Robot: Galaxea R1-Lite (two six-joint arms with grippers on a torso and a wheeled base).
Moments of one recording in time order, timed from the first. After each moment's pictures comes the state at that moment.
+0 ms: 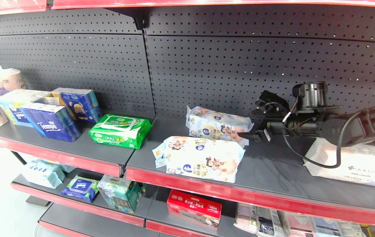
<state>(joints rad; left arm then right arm) 0.00 0.00 0.00 0.00 -0.03 0.00 0.19 1.97 -1.13 -0.35 0.41 -0.63</state>
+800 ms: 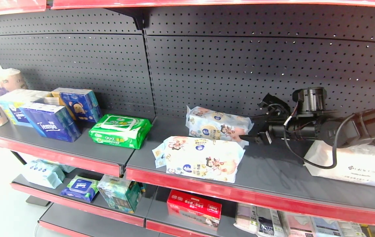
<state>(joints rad) 0.00 0.00 0.00 0.00 -0.03 0.00 0.16 2.02 -1.13 -0.36 0.47 -0.55</state>
